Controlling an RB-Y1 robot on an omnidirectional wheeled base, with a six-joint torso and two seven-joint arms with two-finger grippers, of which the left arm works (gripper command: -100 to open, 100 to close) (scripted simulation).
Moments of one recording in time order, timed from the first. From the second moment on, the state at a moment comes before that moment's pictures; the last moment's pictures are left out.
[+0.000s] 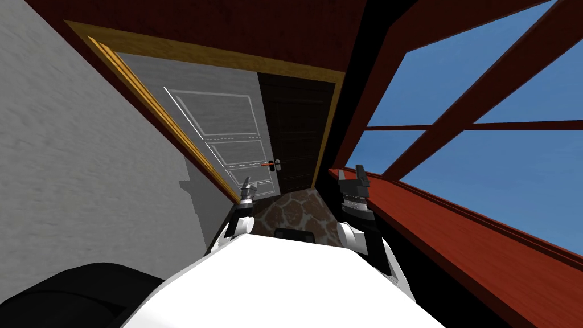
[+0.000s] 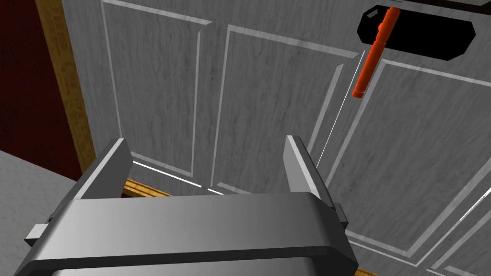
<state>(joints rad) 0.43 0.10 0.09 -1.91 0.20 -0.45 0.06</state>
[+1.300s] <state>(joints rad) 0.41 0.11 0.18 -1.69 0.25 -0.37 -0.02</state>
